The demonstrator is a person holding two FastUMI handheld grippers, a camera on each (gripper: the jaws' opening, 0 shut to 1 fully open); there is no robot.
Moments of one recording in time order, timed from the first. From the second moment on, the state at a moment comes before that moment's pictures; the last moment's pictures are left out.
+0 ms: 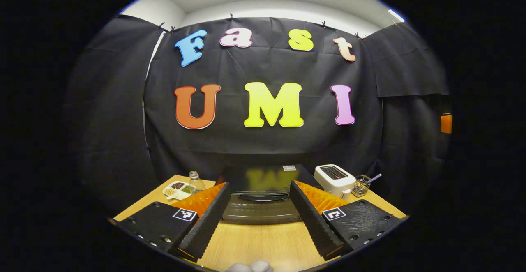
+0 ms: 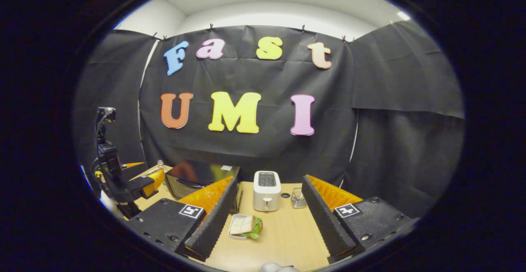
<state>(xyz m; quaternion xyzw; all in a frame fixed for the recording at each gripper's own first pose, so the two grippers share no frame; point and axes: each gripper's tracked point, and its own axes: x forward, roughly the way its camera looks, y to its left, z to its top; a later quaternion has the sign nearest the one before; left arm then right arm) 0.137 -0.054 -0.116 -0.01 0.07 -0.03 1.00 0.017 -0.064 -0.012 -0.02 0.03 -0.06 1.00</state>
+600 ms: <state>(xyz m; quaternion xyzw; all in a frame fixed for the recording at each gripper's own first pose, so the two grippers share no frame) 0.258 -0.065 -0.232 0.01 0.17 -0.02 0.98 0.019 -0.094 -0.042 0.00 0.07 -0.12 0.99</state>
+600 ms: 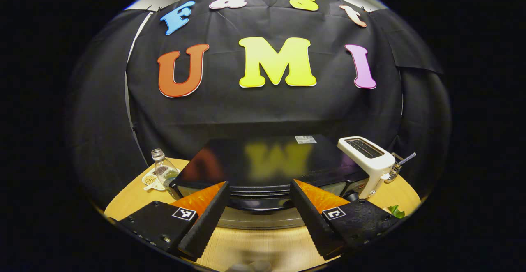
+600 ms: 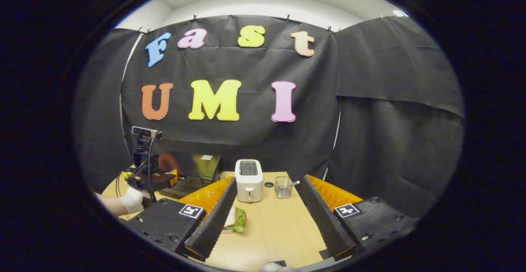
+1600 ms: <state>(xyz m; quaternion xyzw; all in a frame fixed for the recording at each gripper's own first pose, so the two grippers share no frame) 0.157 -0.069 -0.279 0.01 0.22 -0.03 0.97 0.013 -0.071 -0.075 0.00 0.09 -0.06 0.99</state>
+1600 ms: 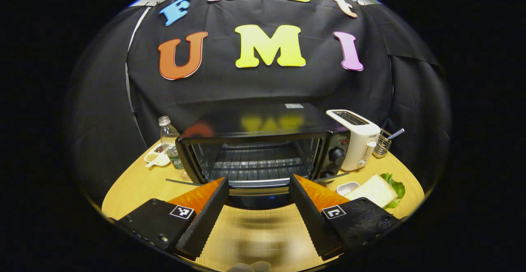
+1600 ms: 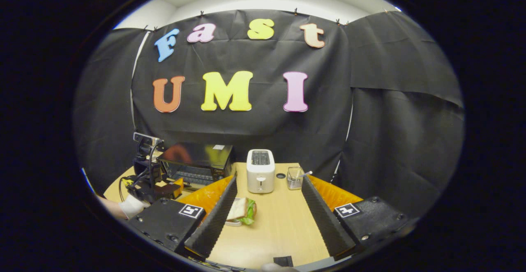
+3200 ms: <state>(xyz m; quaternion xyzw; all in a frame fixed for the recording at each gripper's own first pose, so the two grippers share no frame) 0.028 -0.029 -0.195 0.03 0.15 -0.04 0.99 0.060 -0.055 -0.210 0.06 0.18 0.00 0.98</state>
